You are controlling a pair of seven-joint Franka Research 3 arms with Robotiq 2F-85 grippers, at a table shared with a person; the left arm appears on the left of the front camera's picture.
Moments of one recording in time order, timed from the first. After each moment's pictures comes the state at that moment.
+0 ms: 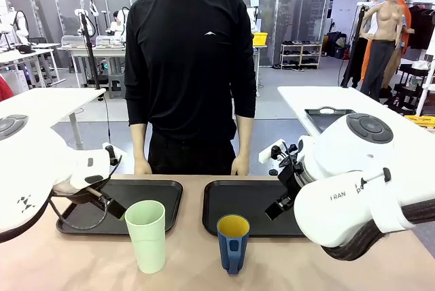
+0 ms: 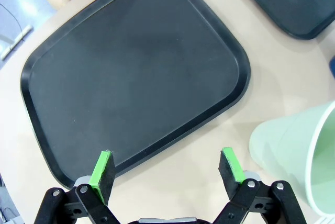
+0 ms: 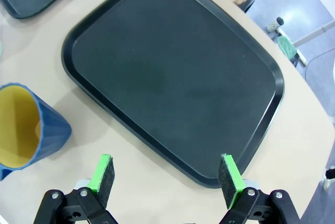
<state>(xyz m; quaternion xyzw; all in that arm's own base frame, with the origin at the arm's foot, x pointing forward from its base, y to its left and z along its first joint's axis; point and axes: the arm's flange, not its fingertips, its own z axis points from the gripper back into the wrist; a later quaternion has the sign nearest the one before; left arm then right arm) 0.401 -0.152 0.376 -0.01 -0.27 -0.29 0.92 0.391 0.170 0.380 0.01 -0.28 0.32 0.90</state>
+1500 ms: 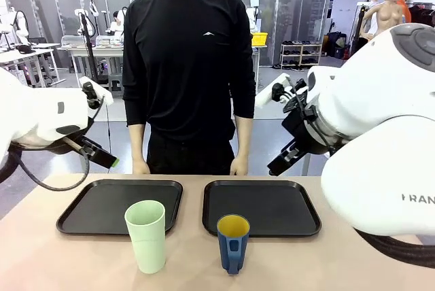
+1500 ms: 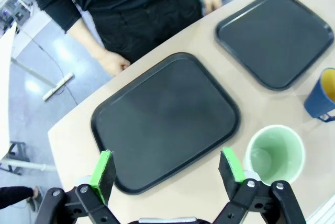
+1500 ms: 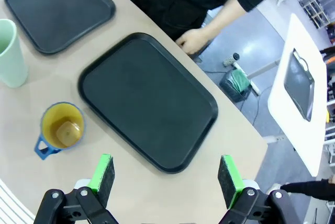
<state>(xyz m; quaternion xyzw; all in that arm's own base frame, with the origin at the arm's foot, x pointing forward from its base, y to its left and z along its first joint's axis) 0.352 -0.152 0.515 0.03 -0.40 -0.30 0.87 0.320 0.183 0.527 -0.06 -0.37 0.34 0.86</state>
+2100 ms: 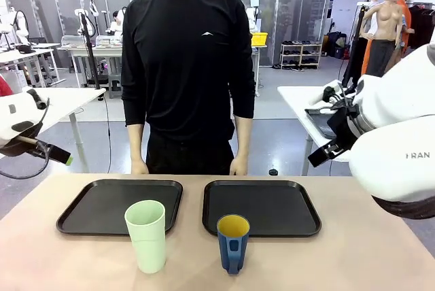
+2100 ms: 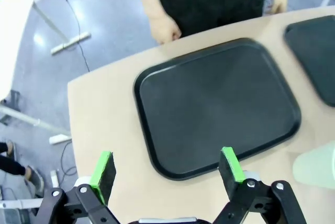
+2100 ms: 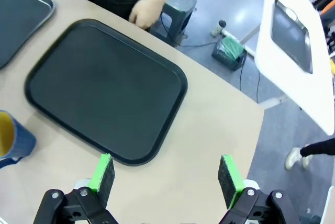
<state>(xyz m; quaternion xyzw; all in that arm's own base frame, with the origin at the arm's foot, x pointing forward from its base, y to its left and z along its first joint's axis) 0.403 -0.029 0.478 0.02 -0.38 -0.17 0.91 0.387 0.084 0.492 -0.04 -0.35 0.23 0.91</state>
